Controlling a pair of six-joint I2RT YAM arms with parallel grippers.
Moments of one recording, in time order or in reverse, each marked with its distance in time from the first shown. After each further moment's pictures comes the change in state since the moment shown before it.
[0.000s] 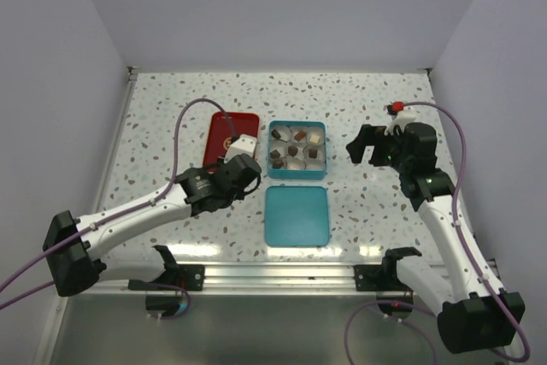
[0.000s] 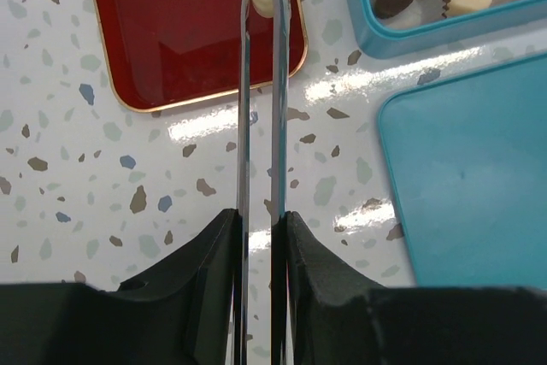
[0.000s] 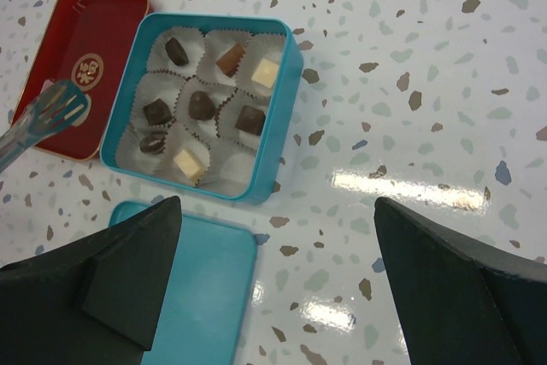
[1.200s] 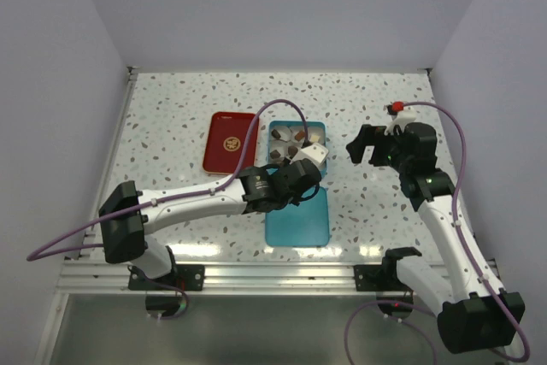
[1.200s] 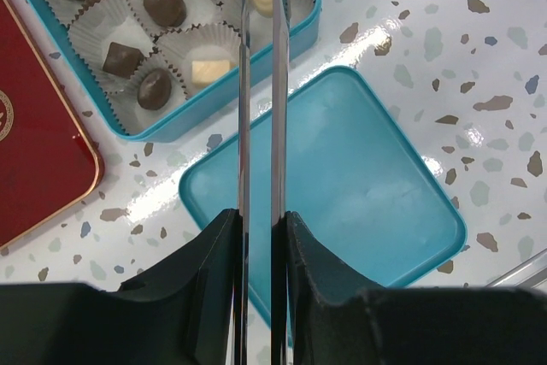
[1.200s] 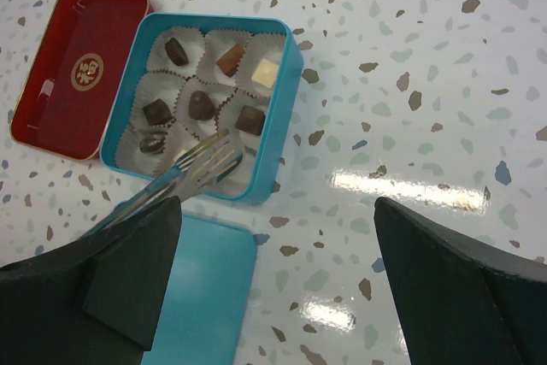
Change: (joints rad) left arm -0.225 0.370 0.327 0.167 0.080 0.123; right arm 0.000 0.000 0.000 0.000 0.000 0.000
